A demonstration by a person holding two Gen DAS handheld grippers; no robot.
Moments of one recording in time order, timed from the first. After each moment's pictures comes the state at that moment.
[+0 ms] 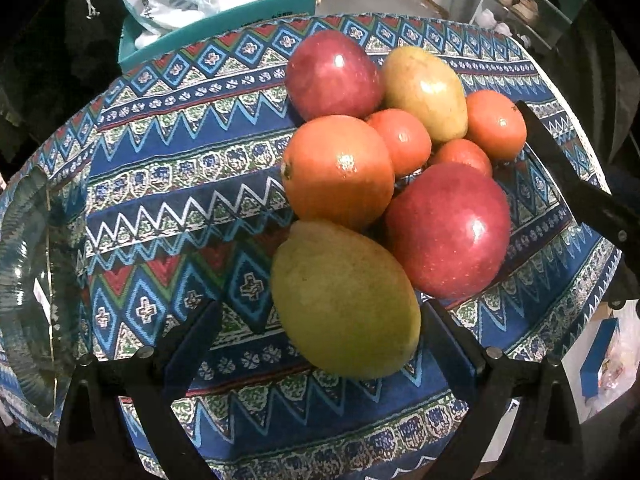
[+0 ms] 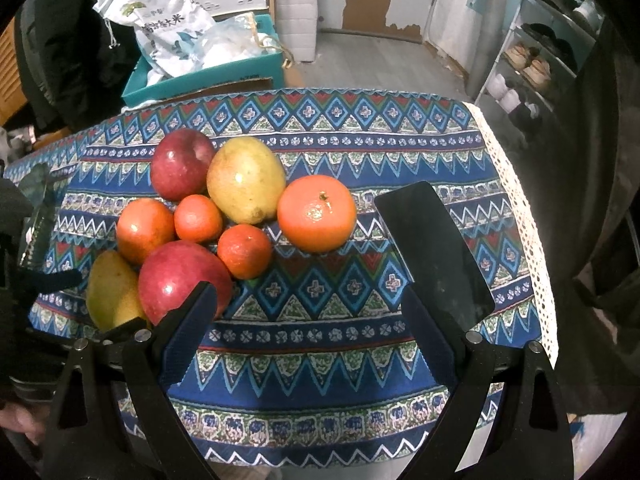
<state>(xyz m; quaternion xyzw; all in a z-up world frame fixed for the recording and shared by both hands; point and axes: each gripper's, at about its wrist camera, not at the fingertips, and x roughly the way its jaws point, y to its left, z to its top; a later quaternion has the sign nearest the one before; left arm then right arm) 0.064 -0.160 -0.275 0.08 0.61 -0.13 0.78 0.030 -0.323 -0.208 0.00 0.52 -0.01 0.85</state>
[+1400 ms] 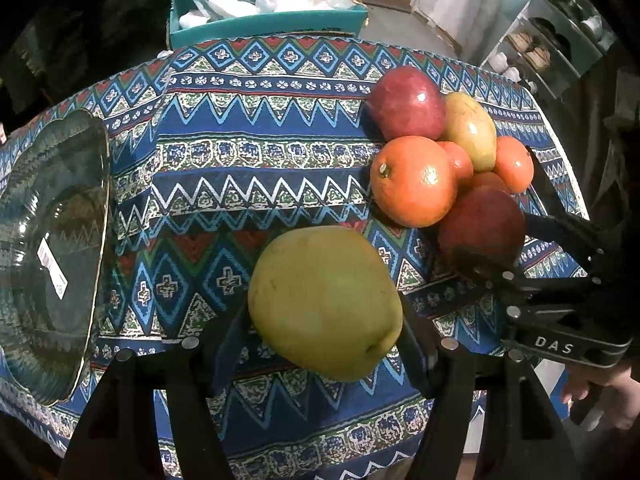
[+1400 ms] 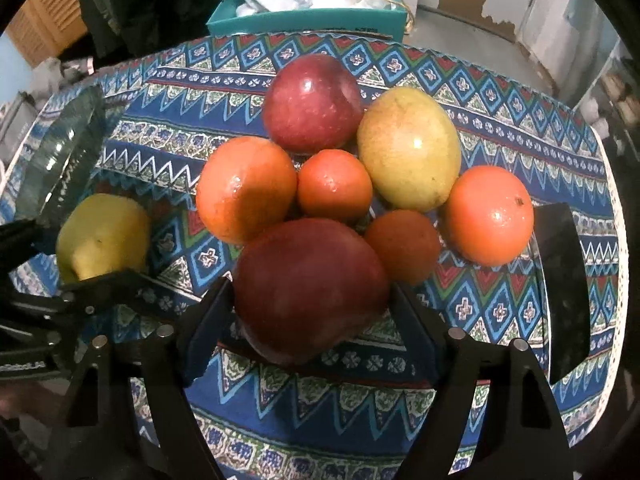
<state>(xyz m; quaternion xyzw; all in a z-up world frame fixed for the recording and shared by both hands) 0.055 -0.082 -0.260 -0.01 0.60 -0.13 0.79 0.061 -0.237 -0.263 -0.04 0.57 0.12 0.81</state>
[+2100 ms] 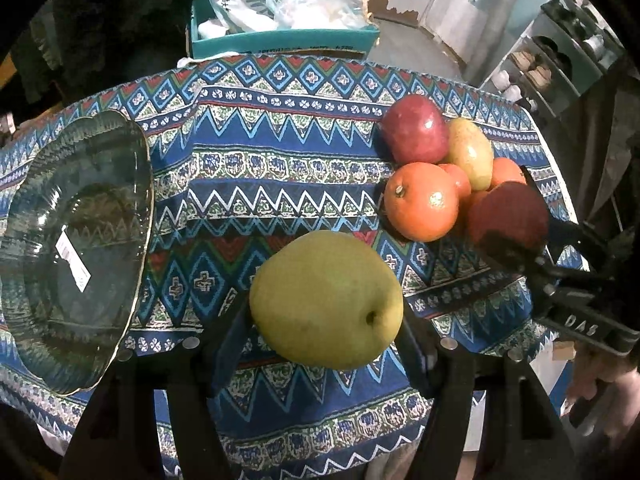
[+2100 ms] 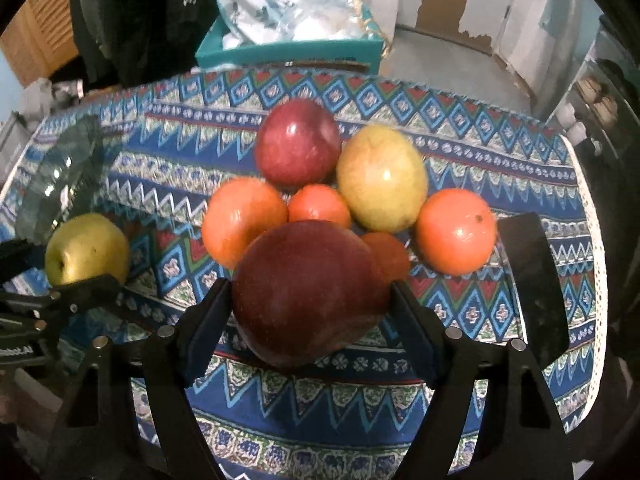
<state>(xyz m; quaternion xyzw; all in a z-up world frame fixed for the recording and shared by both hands) 0.045 -0.057 -0.234 -0.02 0.59 -0.12 0.80 0.052 -0.245 -0.228 -0.02 0.53 0.09 0.84</state>
